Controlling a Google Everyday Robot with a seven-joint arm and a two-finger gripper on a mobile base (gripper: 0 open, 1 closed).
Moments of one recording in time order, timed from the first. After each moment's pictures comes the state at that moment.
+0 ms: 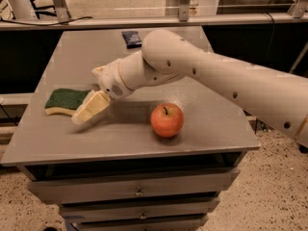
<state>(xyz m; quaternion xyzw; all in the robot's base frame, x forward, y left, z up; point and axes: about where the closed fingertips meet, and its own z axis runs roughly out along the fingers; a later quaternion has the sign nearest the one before) 0.555 0.187 0.844 -0.60 0.62 0.33 0.38</state>
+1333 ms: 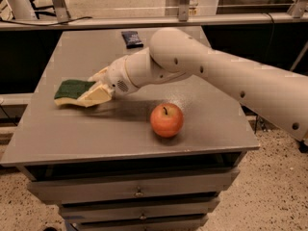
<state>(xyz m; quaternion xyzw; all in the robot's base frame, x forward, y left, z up) 0.567 0.173 0.851 -0.57 0.64 0.33 0.39</state>
